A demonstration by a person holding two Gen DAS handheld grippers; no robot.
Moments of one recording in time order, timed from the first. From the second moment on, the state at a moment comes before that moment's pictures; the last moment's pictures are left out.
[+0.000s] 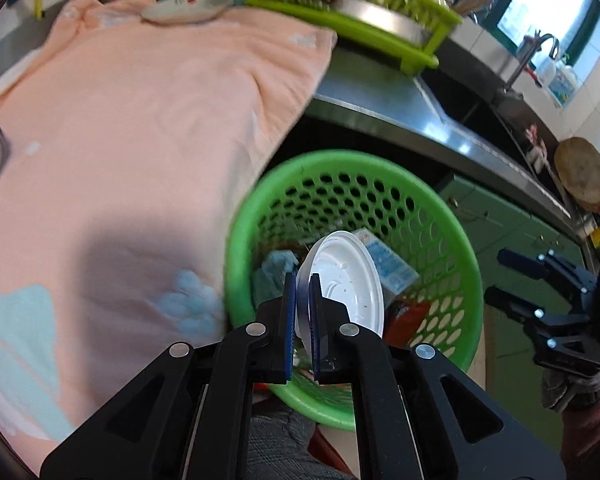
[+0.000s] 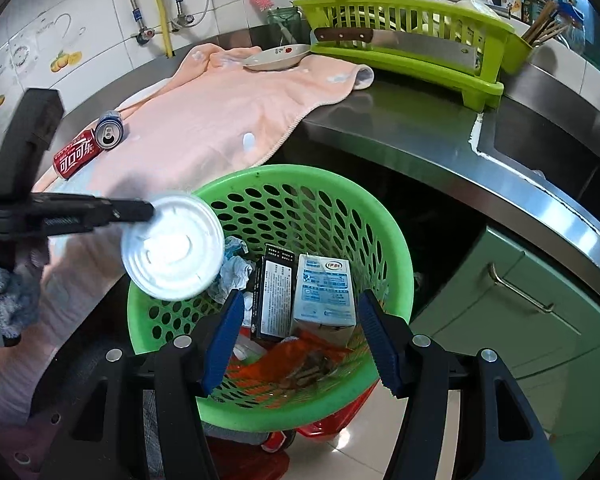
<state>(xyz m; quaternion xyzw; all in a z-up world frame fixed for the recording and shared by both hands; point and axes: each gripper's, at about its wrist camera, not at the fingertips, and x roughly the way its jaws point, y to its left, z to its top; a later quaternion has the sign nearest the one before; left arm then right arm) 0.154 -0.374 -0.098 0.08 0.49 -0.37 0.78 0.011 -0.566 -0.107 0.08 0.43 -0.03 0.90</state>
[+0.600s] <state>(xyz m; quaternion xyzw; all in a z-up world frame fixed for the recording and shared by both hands) 0.155 -0.306 -0.071 0.07 0.46 -0.33 0.82 0.047 -0.518 -0.088 0.07 0.41 0.03 0.91</state>
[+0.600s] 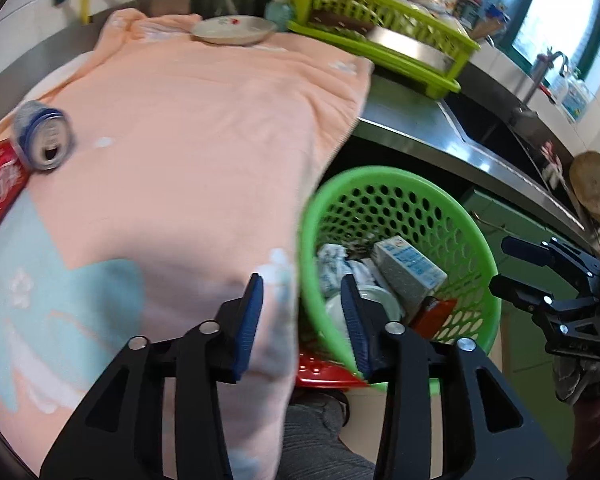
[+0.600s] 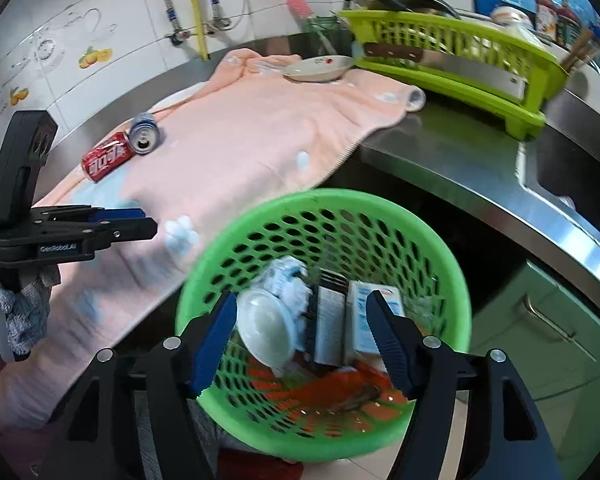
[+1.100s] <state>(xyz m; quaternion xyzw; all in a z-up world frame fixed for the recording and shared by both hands) 0.184 -0.176 -0.042 0.04 0.43 -0.23 0.87 0.127 -0.435 -0.064 0.03 0.42 0.11 0.90</state>
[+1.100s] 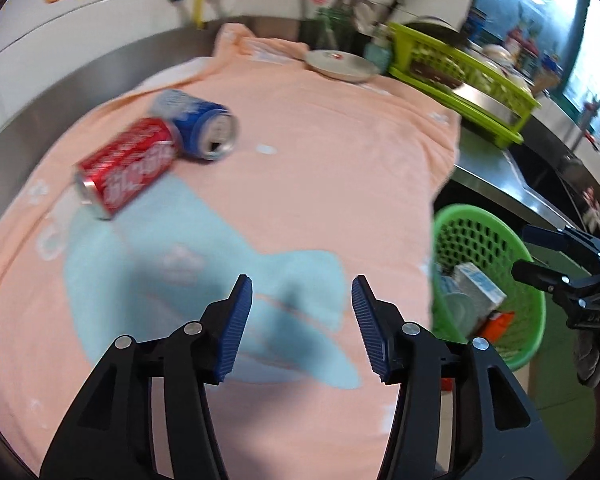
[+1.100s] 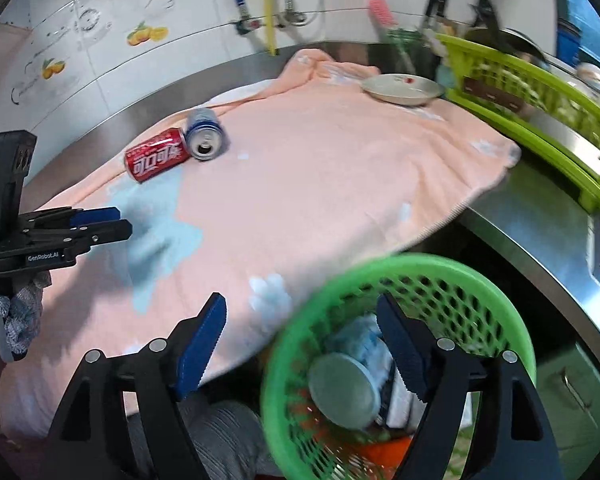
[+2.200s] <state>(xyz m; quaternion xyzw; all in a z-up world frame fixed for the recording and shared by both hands) 0.255 -0.046 -0.026 0.00 0.41 -0.14 0.90 0.449 -0.280 -0.071 0.04 0.51 0.22 0.83</state>
